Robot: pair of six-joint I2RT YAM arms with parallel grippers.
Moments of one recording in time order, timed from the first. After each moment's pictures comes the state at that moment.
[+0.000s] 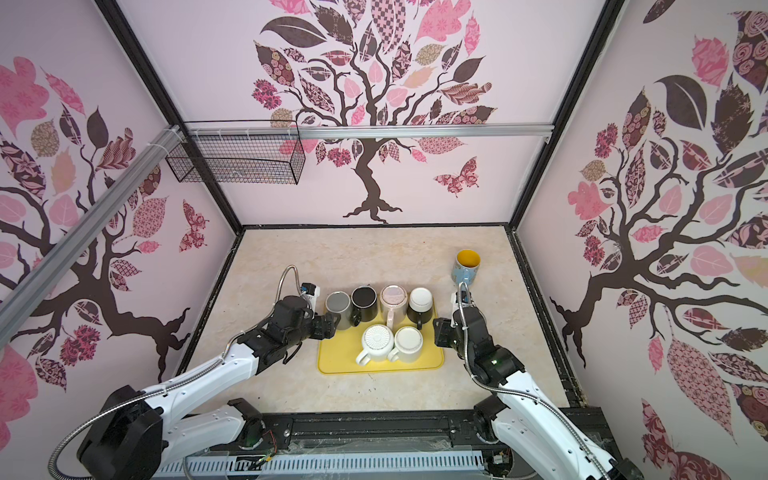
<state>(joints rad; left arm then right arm) -0.57 1.13 0.55 -0.10 -0.02 -0.39 0.45 0.71 0.45 -0.36 0.05 0.54</state>
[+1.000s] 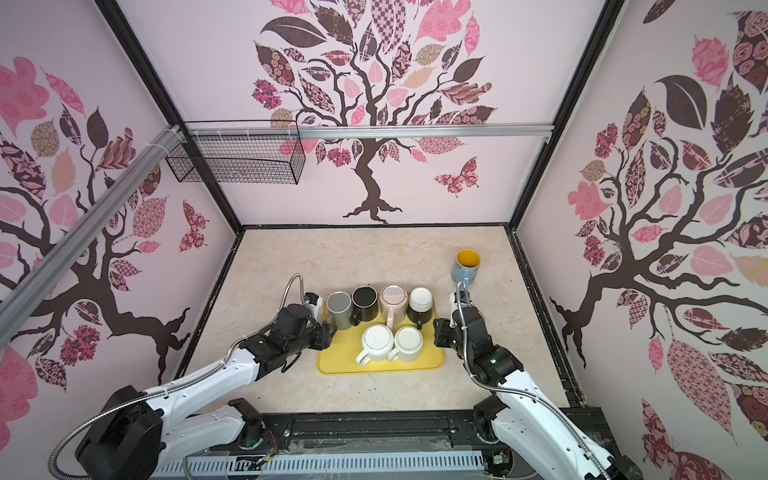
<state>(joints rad) -0.61 1.13 0.50 -0.15 -0.04 -0.38 0.45 0.72 0.44 -0.35 0.05 0.52</state>
